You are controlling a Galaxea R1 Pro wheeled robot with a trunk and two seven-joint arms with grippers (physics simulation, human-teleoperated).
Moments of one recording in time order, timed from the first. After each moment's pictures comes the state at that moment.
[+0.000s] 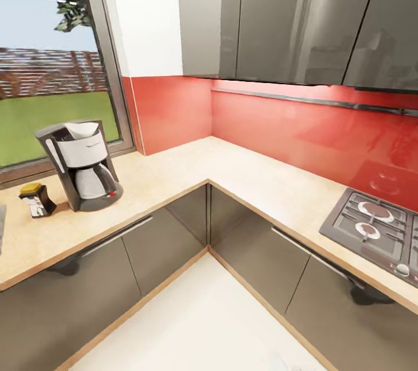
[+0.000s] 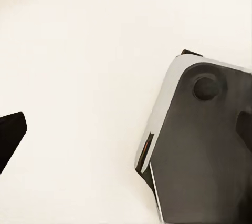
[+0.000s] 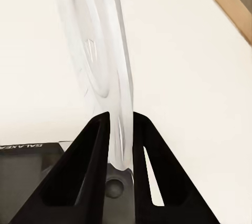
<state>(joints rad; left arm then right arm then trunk) 0.07 0.10 0.23 -0.18 0.12 -0.26 0.00 -0.42 0.00 -0.12 -0.08 0.10 0.06 -0.08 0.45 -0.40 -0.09</state>
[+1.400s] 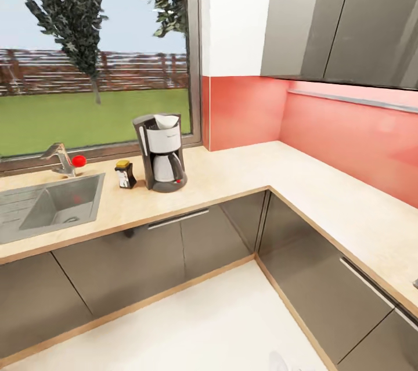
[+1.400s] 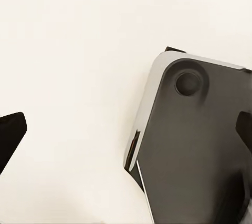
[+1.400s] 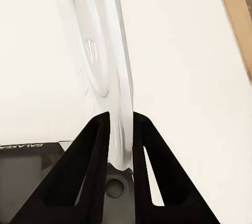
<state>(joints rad) 0.07 0.10 0.21 -0.18 0.11 -0.26 -0.04 -0.42 0.00 -0.12 -0.08 0.10 0.07 -0.08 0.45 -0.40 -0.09</state>
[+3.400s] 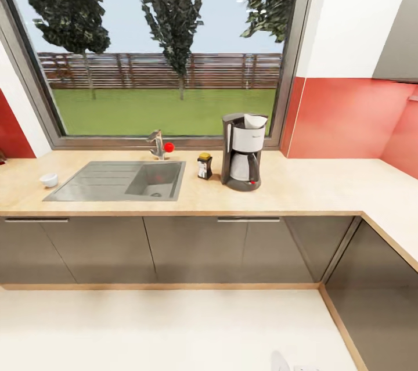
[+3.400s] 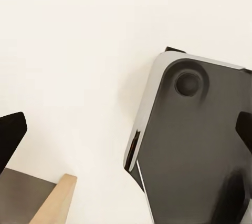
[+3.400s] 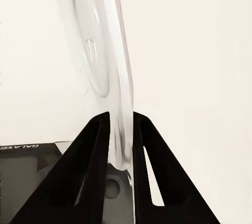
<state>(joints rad) 0.07 0.10 0.21 -0.18 0.11 -0.26 -0.04 -0.42 -0.01 -0.12 -0.08 0.10 0.06 -0.08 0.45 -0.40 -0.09</state>
